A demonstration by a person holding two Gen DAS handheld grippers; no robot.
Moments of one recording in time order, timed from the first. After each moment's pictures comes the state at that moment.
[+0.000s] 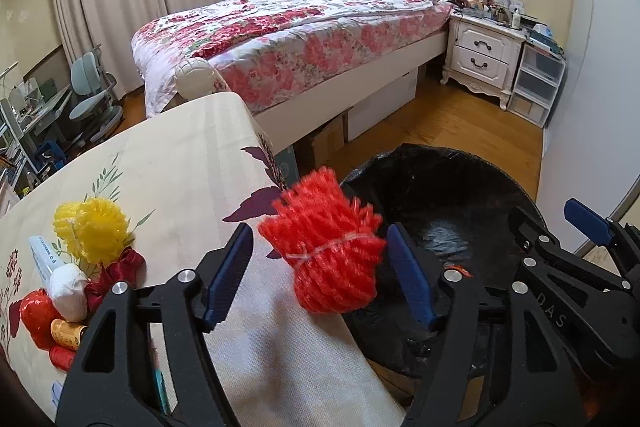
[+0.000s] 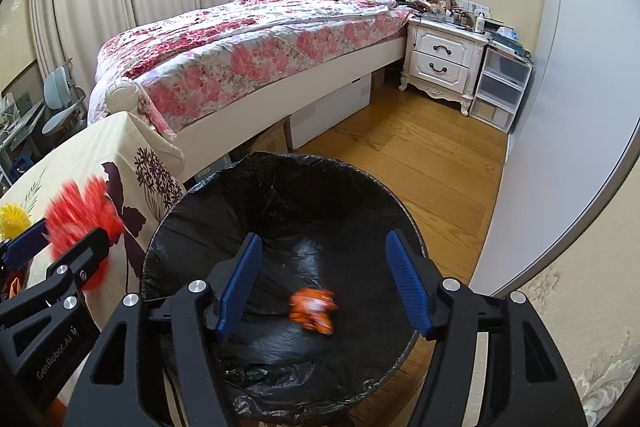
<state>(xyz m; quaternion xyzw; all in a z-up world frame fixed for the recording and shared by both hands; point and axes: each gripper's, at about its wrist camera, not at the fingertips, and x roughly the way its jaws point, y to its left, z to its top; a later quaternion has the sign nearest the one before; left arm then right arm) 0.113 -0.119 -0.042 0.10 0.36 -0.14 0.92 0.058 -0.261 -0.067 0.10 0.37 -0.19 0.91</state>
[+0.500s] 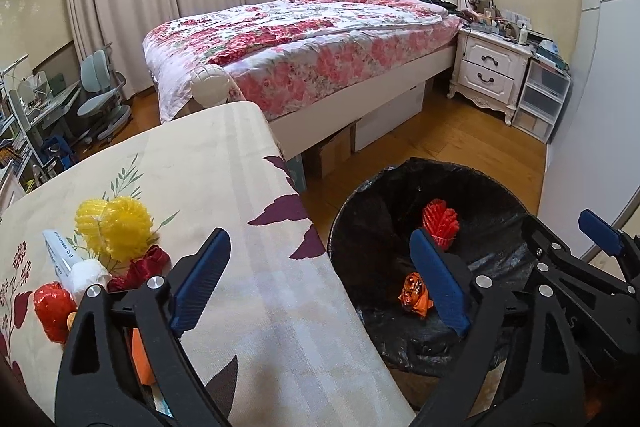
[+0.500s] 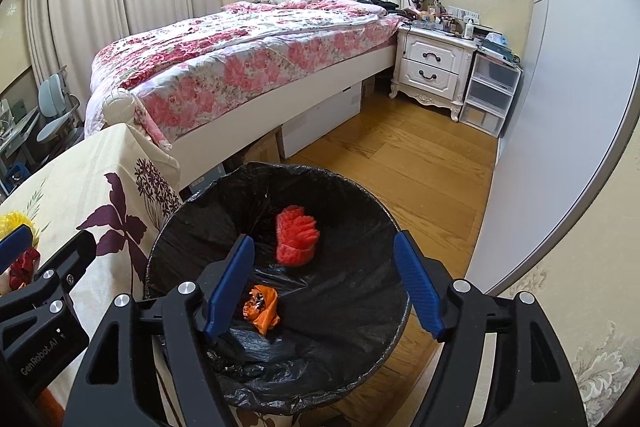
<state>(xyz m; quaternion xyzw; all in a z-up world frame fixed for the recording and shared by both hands) 0.107 -0.107 -0.025 0.08 0.35 -0.12 0.93 0.049 -0.260 -0.052 0.10 0.35 -0.20 0.91</state>
